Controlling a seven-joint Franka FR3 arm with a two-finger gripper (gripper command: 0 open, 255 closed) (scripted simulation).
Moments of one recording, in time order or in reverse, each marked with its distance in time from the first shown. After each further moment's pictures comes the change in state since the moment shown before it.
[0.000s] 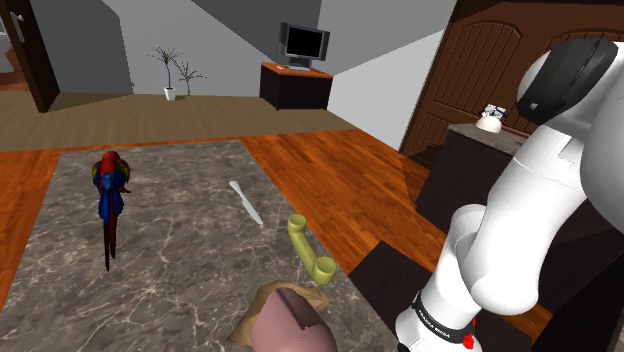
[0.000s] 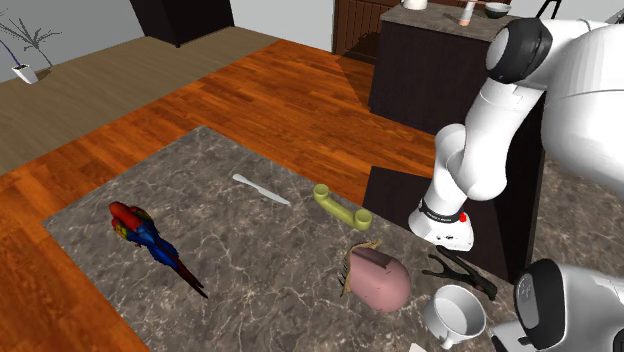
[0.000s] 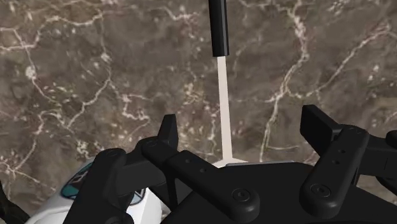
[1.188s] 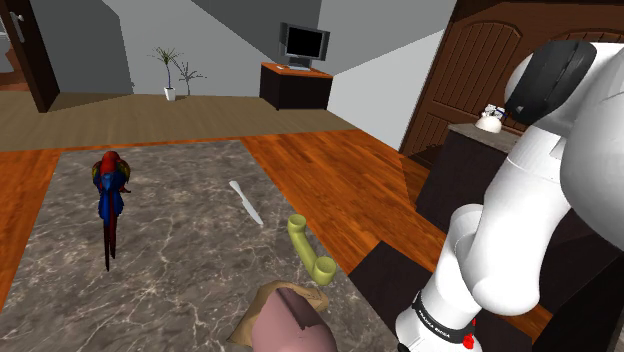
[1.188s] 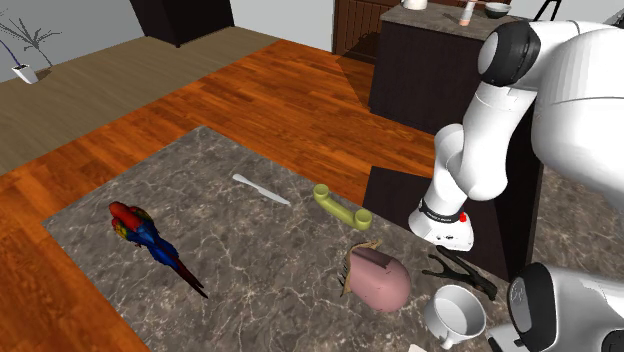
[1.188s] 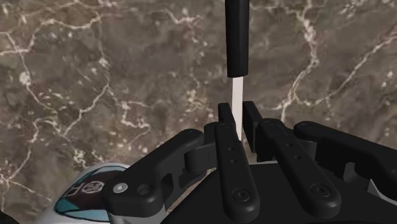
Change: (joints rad) arm 0.022 0.050 -0.010 -0.020 -0.049 0.038 0.038
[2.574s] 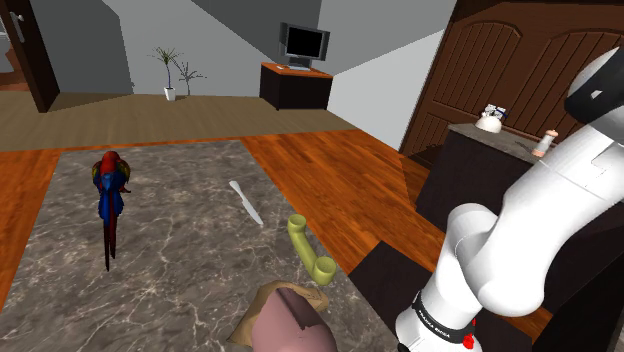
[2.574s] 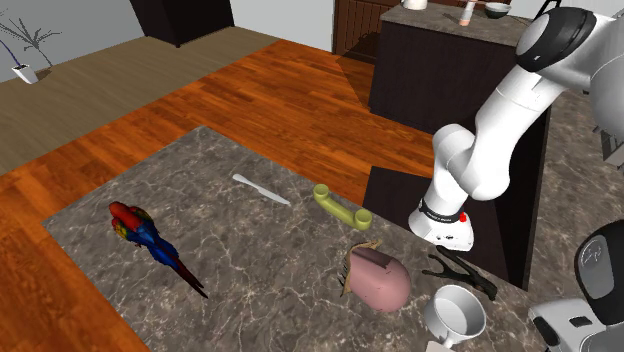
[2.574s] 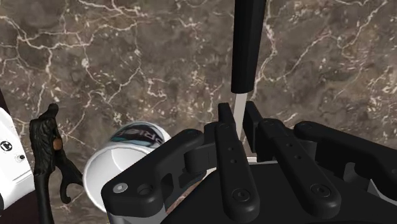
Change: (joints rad) arm 0.072 -0.254 -0.153 0.179 0.235 -0.315 -0.164
